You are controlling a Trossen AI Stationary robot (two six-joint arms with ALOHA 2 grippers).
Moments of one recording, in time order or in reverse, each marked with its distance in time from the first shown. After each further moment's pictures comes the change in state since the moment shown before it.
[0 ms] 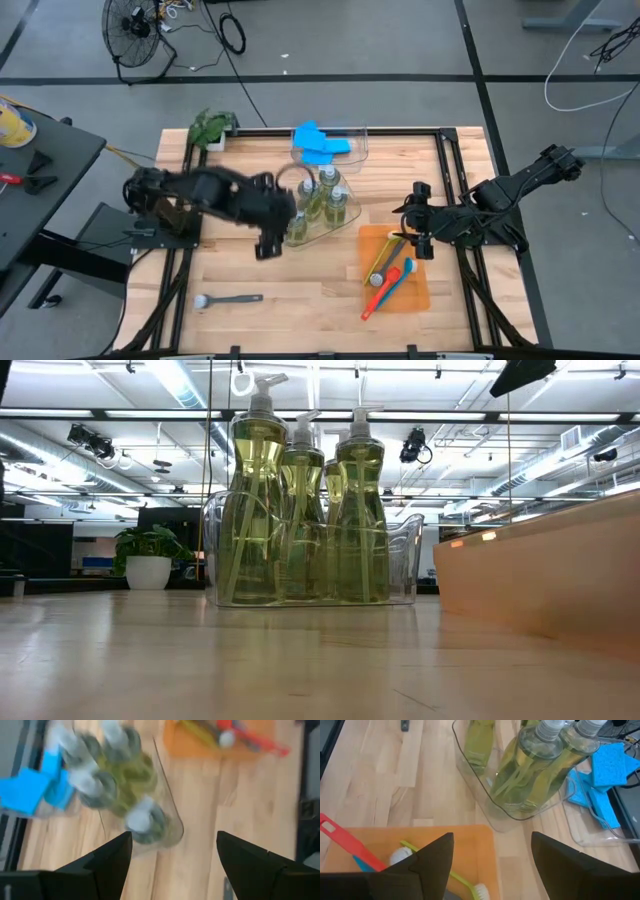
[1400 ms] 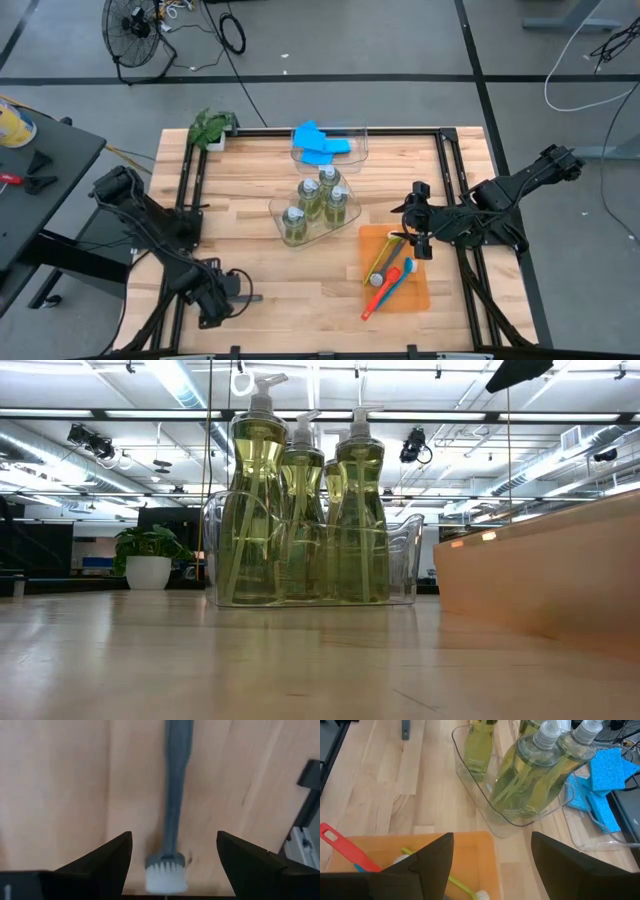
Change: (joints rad) left arm -0.608 -0.279 -1.326 0.729 0.348 -0.687; right arm 0.000 0.000 0.000 0.030 0.011 0.002
